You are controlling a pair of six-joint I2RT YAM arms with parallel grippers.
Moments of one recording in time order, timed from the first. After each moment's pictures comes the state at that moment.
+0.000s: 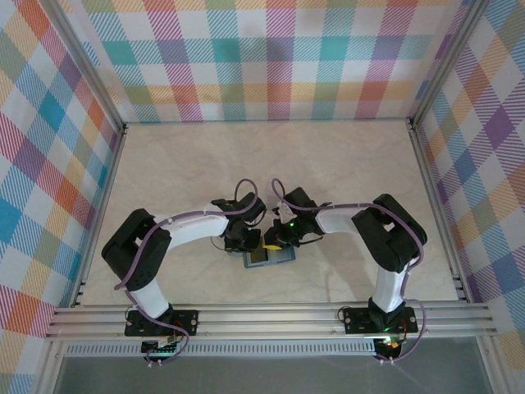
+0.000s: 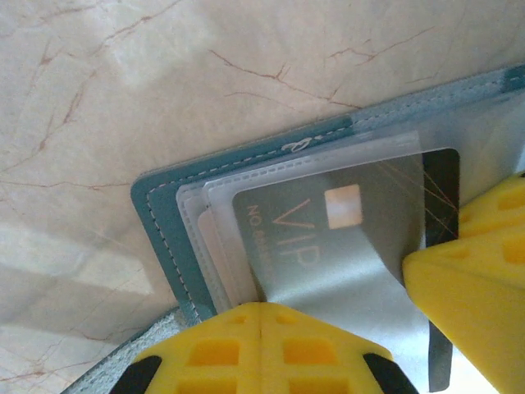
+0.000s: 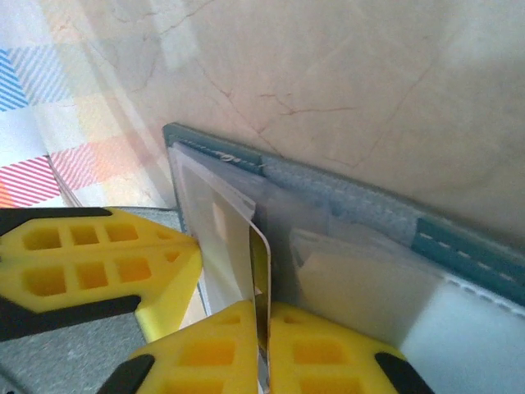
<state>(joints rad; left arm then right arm) -0.77 1.71 1.01 -0.69 0.11 -0.68 0.68 1.83 0.88 -0.12 -0.73 0.76</state>
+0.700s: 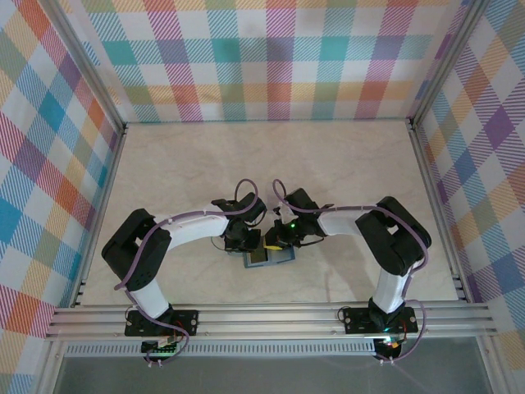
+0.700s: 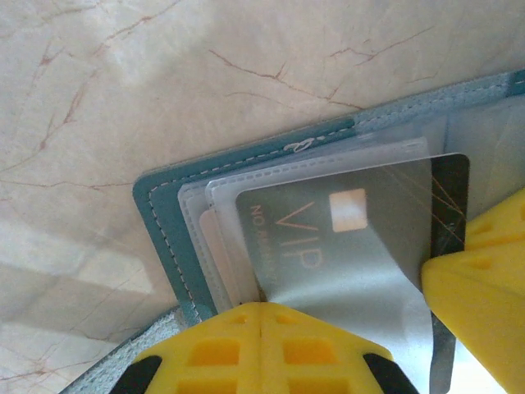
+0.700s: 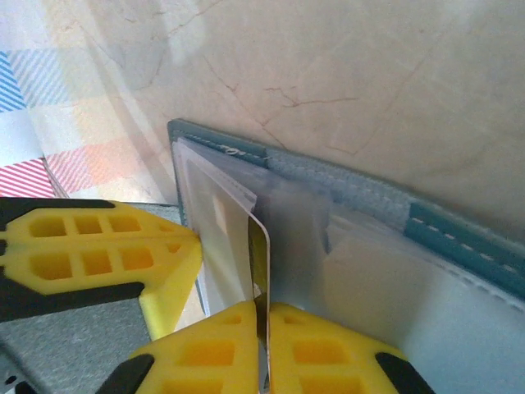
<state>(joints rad) -0.77 1.71 1.01 -0.69 0.10 -0.68 0.68 1.79 0.85 -0.10 -0.70 0.76</state>
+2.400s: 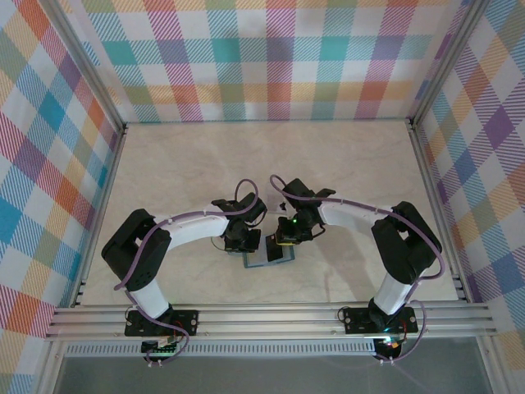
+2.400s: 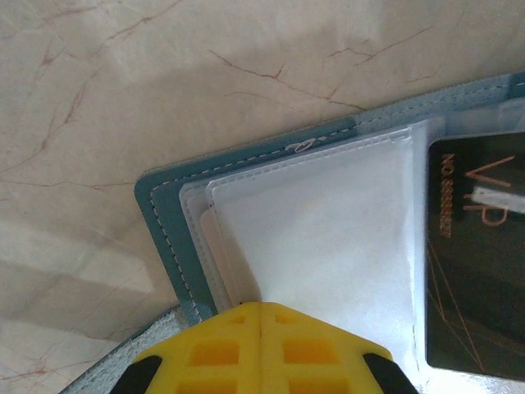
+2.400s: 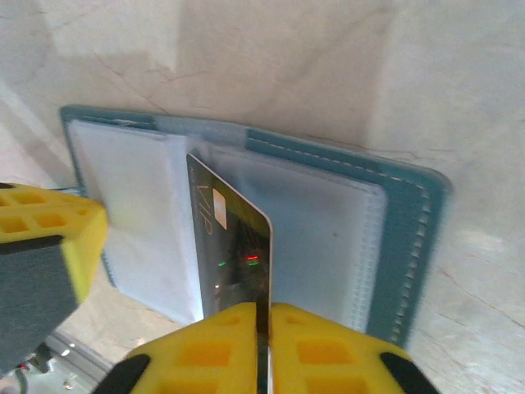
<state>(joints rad) -0.78 1.70 1.01 -0.69 0.10 -0.68 0.70 1.71 1.04 -0.61 -0.41 0.62</state>
